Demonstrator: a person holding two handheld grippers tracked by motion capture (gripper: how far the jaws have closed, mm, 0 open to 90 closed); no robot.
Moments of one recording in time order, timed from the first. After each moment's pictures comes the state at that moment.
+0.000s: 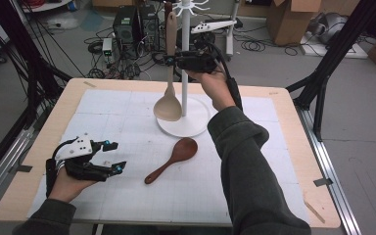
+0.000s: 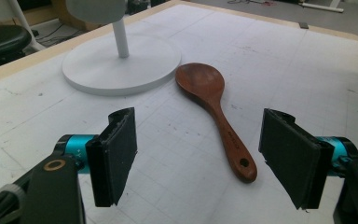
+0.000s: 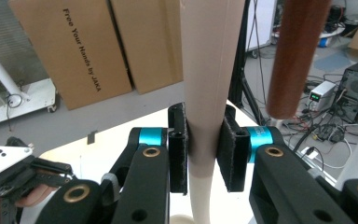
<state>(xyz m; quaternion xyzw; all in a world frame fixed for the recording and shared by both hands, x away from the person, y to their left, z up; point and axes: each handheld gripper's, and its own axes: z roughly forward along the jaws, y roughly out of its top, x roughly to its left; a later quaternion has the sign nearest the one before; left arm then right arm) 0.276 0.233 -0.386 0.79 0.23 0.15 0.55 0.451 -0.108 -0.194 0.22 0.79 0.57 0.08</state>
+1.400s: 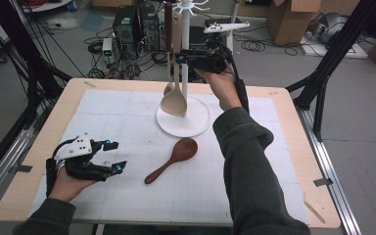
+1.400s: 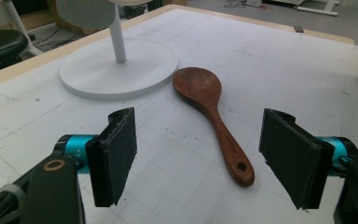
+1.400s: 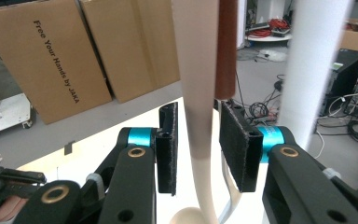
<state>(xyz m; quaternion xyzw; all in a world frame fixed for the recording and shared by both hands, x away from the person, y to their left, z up) 0.277 0.232 -0.386 0.79 0.23 0.14 0.55 0.454 -0.134 -0.198 0.26 0.77 0.58 0.11</state>
